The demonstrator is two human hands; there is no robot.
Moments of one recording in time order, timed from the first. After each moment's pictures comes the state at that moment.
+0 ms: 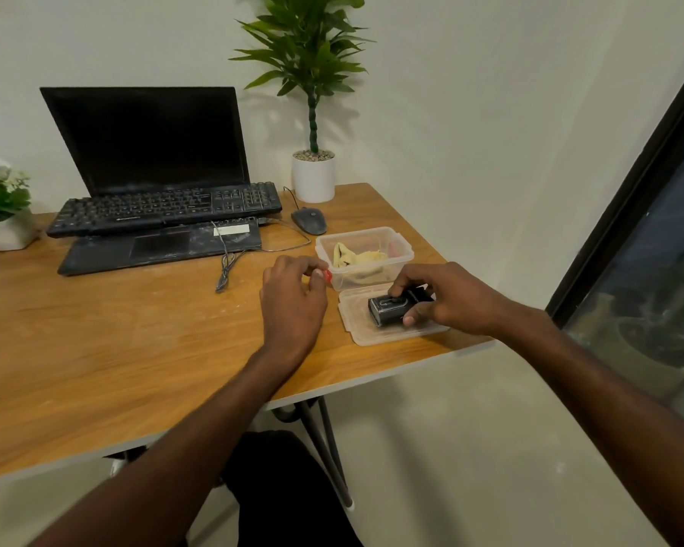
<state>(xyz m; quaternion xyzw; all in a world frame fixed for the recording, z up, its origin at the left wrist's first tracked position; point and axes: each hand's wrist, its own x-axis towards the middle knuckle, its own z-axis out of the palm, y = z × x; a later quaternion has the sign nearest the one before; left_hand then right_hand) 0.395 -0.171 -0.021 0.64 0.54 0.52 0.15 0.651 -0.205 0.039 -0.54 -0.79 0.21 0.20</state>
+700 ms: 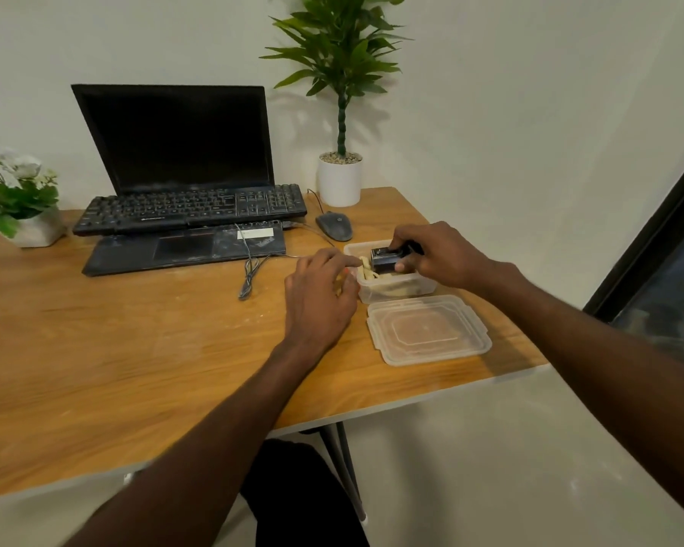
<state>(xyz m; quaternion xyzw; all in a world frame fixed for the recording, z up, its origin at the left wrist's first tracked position) 0.386 -0.138 -0.019 0.72 0.53 0.43 0.09 0.612 -0.101 0.056 -0.53 -0.83 0.06 0.19</state>
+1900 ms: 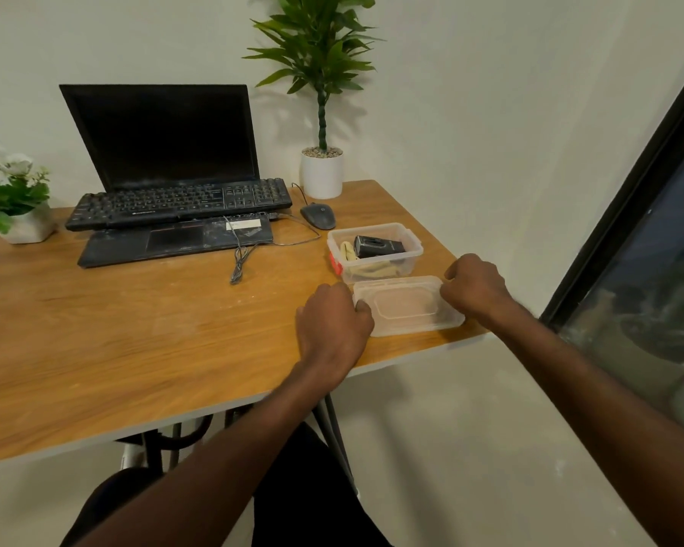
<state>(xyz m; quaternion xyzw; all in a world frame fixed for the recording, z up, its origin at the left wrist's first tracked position) 0.419 -0.215 -0.019 0.69 0.64 0.32 0.14 0.625 -0.210 0.039 -0.81 -0.54 0.11 0.20</state>
